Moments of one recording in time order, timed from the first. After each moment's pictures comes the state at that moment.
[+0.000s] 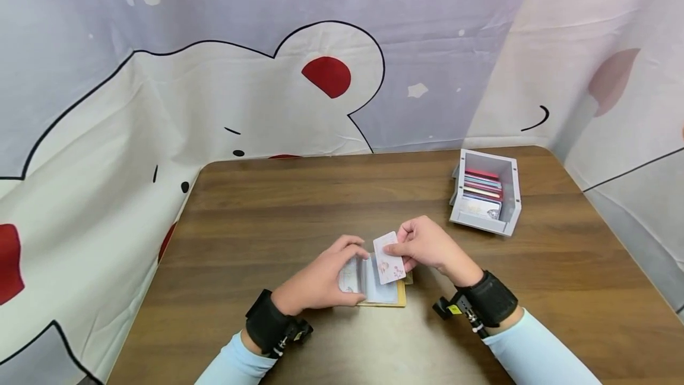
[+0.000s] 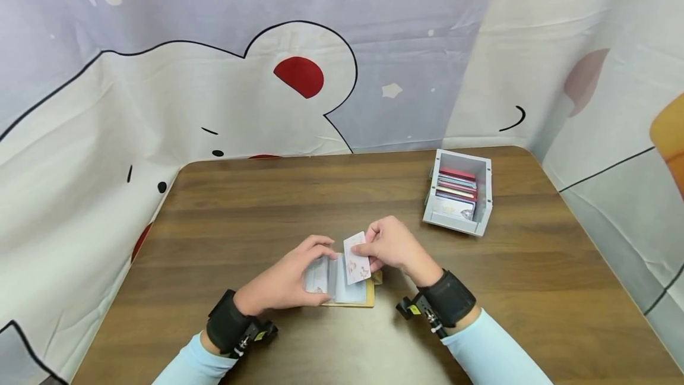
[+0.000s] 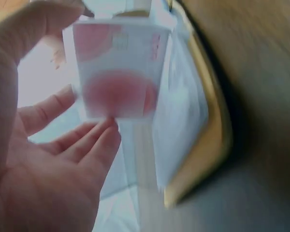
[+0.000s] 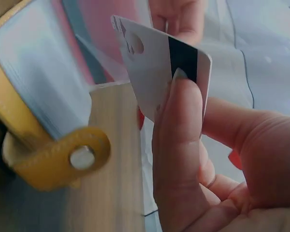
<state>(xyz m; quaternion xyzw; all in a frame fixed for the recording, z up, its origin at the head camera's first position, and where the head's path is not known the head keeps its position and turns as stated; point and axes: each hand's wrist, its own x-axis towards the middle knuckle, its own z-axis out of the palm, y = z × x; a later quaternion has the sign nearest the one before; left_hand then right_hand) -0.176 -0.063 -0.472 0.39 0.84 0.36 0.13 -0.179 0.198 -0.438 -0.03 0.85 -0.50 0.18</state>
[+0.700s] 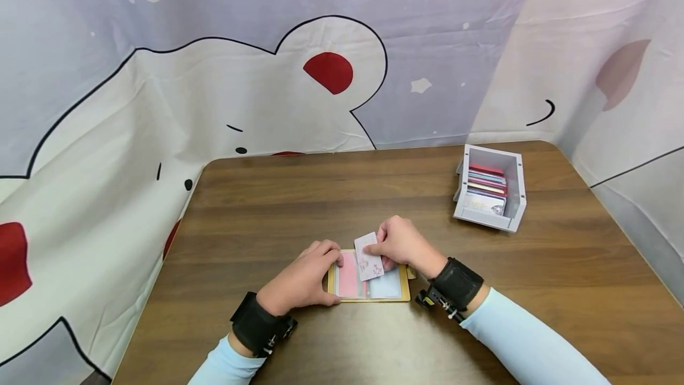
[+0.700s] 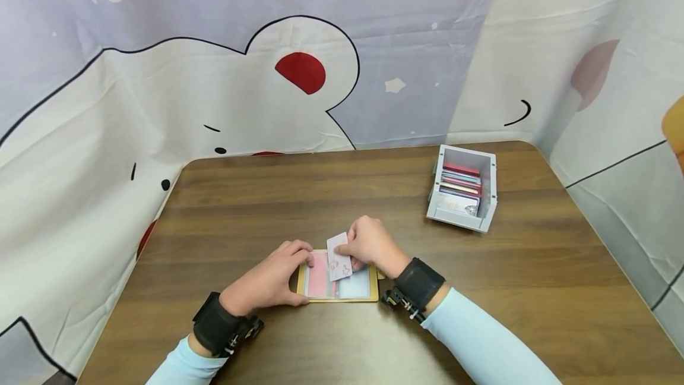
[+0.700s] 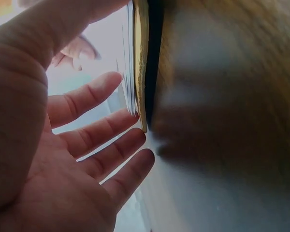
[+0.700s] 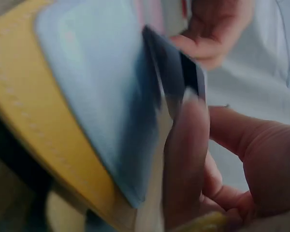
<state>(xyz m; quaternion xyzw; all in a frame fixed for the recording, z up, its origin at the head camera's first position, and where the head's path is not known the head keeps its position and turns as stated) -0.177 -0.095 -0.480 0.38 0.90 0.18 0.09 -0.195 0.152 -0.461 -0.01 0.90 -0.41 0.16</state>
